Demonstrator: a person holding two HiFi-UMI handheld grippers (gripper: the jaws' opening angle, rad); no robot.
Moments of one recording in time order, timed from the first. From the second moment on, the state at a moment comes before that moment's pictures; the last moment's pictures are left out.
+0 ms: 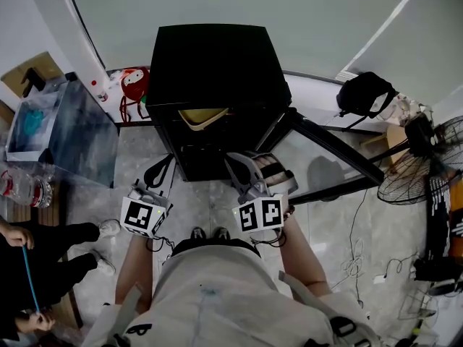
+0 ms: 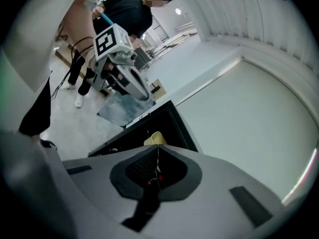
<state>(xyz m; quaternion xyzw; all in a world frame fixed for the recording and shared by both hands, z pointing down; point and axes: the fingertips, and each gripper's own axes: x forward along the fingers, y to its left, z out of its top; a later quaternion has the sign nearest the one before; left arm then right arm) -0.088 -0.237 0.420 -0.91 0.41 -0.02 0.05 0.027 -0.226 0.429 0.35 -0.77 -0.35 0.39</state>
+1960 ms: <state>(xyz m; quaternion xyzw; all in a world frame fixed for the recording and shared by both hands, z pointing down) -0.151 -0.233 0.430 -0.87 0.49 -0.04 0.04 0.003 -0.362 0.530 0.26 -0.68 -0.43 0.53</state>
